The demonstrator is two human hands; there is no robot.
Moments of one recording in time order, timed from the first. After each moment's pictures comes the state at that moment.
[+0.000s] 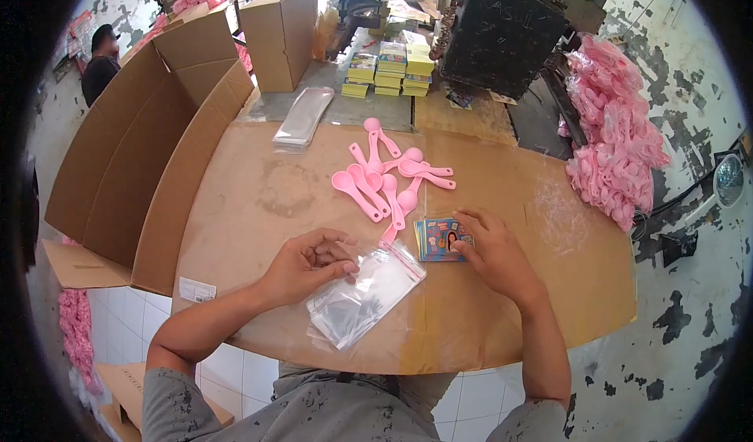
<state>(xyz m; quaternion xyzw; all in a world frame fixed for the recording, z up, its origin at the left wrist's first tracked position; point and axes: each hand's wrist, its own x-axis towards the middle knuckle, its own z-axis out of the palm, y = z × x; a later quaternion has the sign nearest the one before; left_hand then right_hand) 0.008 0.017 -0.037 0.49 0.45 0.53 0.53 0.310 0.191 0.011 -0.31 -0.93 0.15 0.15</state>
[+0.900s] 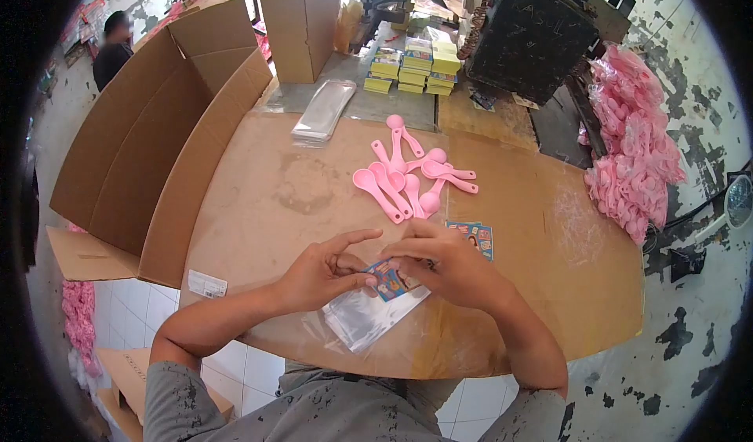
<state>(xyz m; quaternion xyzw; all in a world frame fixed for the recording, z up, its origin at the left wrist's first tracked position) 0.008 0.011 -0.028 0.51 0.46 0.47 0.55 0.219 0.160 0.029 -0.08 -0.92 0.35 0.17</state>
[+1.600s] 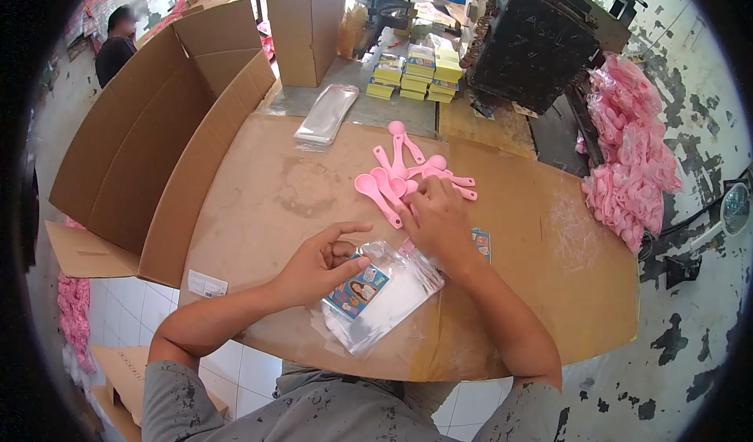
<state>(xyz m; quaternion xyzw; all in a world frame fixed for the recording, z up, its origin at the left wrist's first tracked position) 0.004 0.017 -0.039 0.44 0.44 0.55 0.56 0.176 0.198 -0.020 -0.23 -0.94 0.06 0.26</state>
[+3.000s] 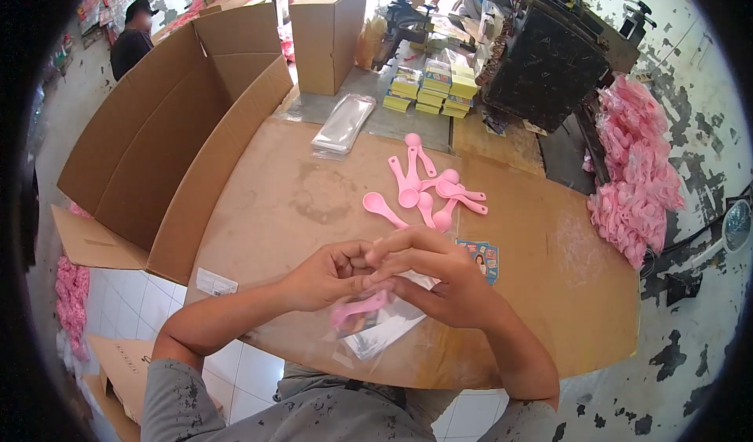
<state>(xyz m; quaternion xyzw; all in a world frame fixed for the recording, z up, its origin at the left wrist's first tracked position) -0.004 0.011 -0.023 0.43 0.29 0.54 0.66 0.193 0.132 0.061 0.01 -0.87 0.44 0.23</state>
